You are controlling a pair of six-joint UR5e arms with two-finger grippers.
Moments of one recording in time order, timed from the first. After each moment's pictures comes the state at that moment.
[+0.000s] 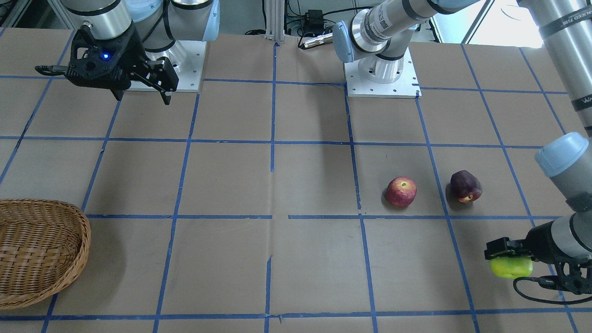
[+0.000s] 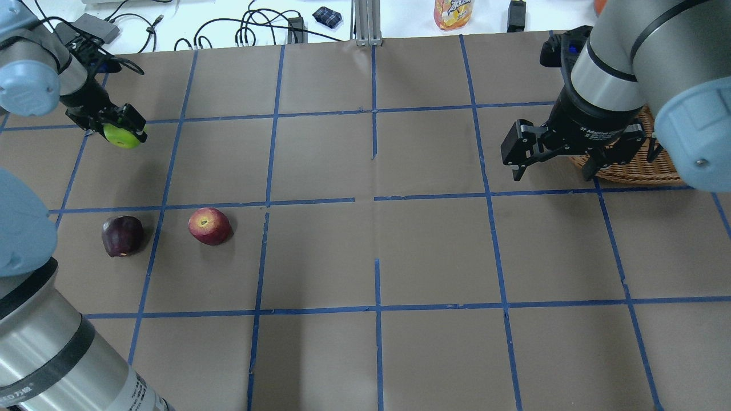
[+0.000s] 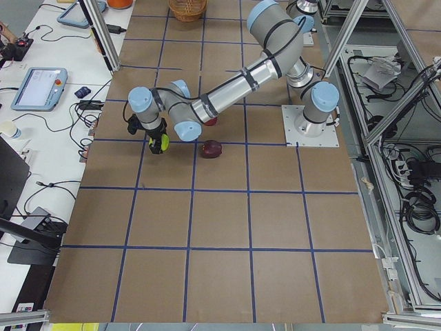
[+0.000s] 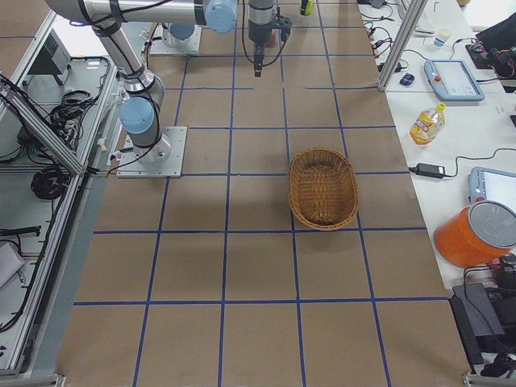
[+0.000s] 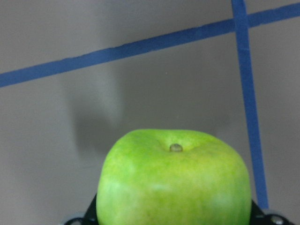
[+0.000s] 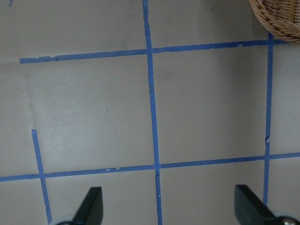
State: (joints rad) left arm -1.17 -2.17 -1.32 -1.31 1.52 0.48; right arm 1.57 -1.70 1.73 -1.58 -1.59 0.06
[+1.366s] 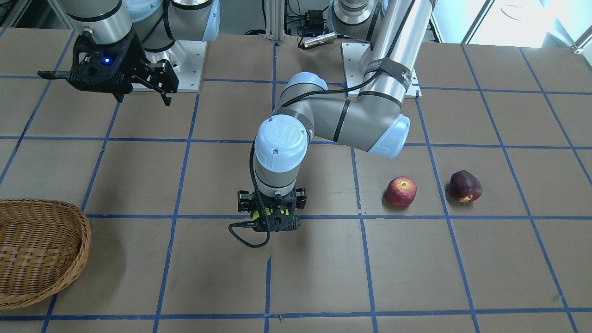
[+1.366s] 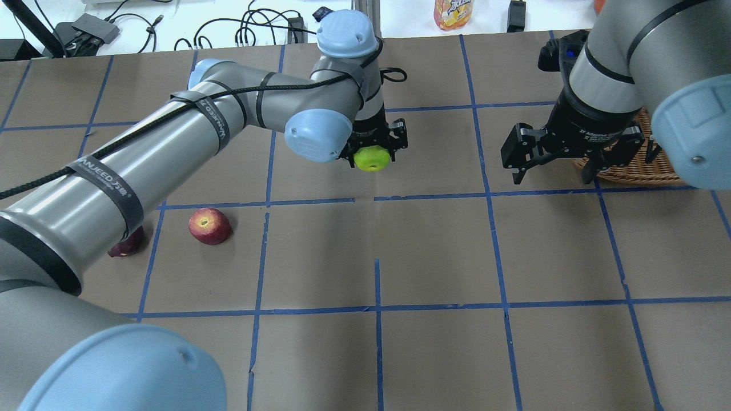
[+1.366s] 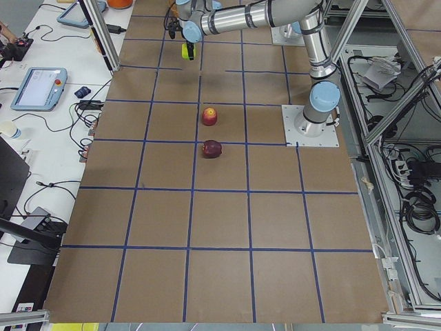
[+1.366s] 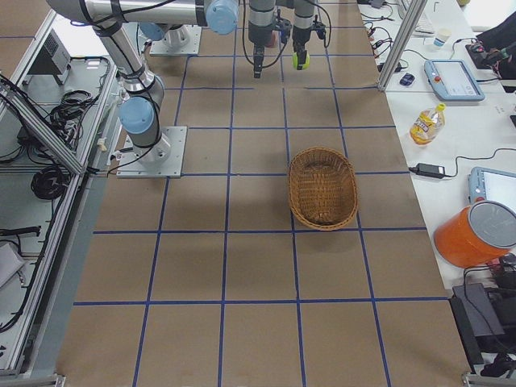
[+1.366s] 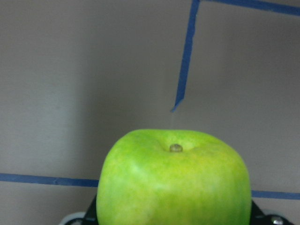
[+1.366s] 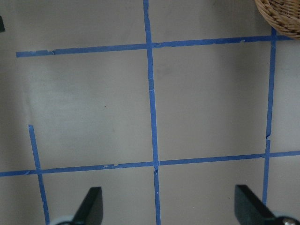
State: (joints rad) left arm -1.93 -2.11 -1.49 -1.12 1.50 -0.43; right arm 1.57 -1.69 1.74 -1.57 -1.59 0.05
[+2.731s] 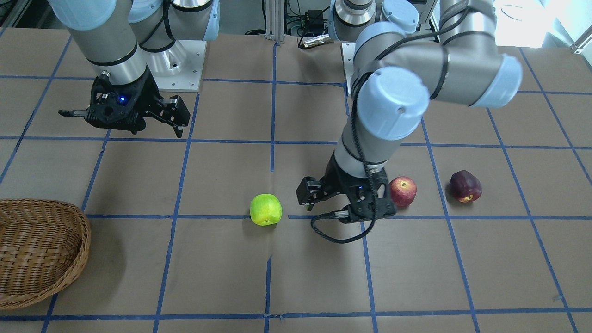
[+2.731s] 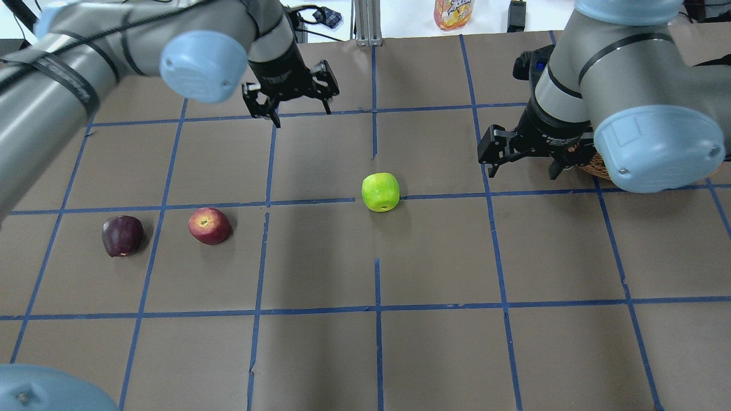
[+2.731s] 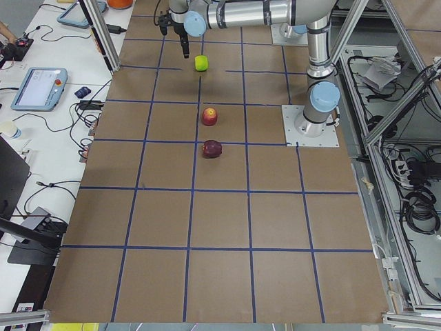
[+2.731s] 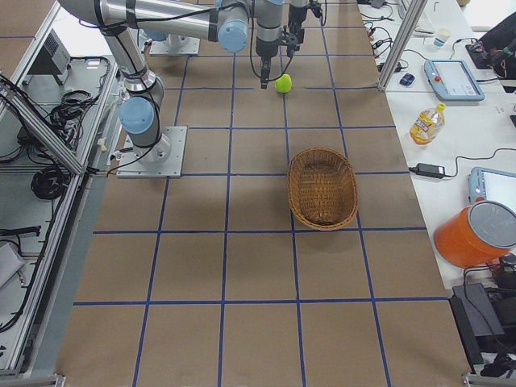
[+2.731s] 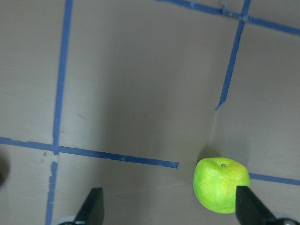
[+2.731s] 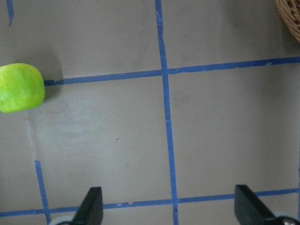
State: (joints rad) left arm -1.69 -1.92 -1.35 -1.44 1.47 -0.31; right arm 1.60 -1.59 1.80 -1.80 -1.53 0.12
